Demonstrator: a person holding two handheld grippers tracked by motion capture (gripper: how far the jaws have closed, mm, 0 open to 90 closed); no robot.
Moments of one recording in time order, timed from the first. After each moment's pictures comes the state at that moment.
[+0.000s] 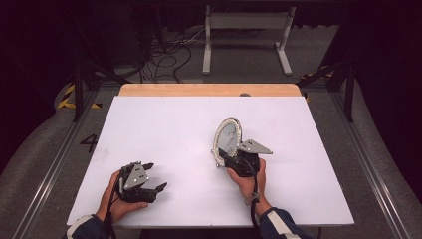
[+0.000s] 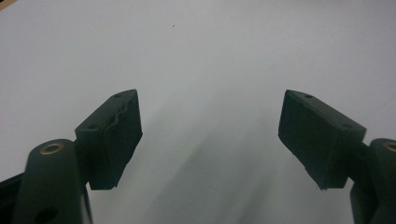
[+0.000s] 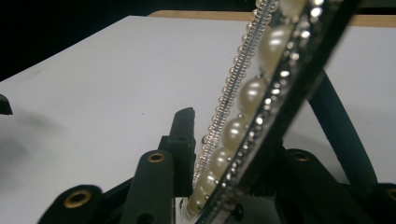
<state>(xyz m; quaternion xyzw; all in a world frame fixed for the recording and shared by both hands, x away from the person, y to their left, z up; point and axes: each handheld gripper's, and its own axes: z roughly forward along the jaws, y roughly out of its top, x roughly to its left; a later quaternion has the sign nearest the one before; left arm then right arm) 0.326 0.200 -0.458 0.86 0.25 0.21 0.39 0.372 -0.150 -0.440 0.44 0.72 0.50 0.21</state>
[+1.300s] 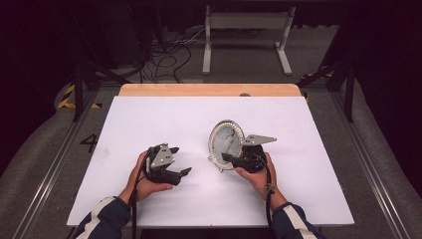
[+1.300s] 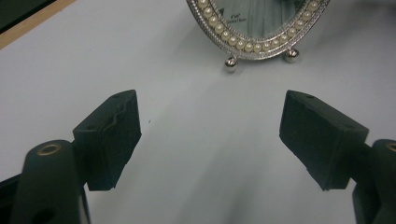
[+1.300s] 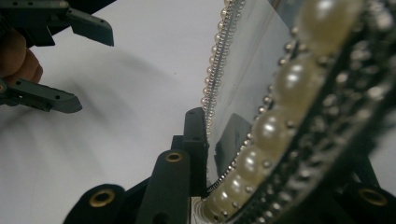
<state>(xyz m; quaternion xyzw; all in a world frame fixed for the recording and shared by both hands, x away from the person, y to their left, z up) 0.375 0.132 -0.437 0.86 0.20 0.18 0.43 0.385 -0.172 -0.428 0.37 0.80 0.46 0.11</state>
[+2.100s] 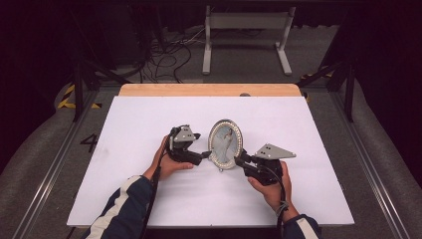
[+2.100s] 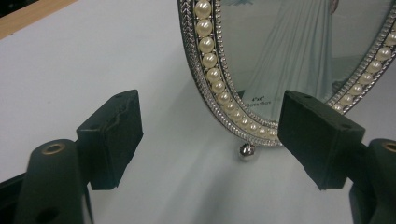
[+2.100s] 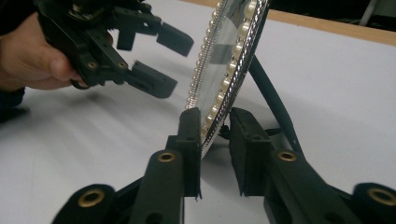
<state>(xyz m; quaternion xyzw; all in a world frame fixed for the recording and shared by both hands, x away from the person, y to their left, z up) 0.440 0.078 -0.441 0.86 0.21 0.11 0.46 0.338 -0.198 -0.407 0.37 0.77 0.48 0.19</state>
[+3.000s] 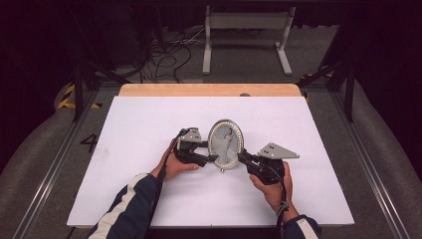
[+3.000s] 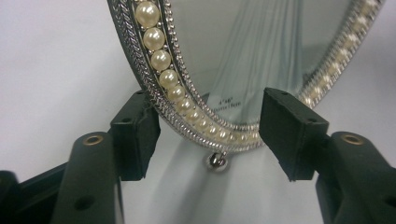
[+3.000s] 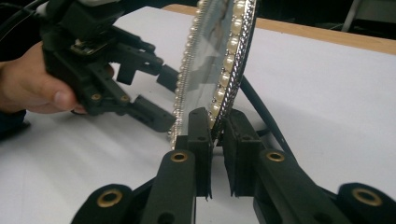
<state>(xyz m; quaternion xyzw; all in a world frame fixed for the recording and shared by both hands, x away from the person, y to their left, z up) 0.438 0.065 -0.451 0.87 0.18 0.04 0.46 0.338 -0.201 -0.402 0.39 0.76 0.48 0.21</state>
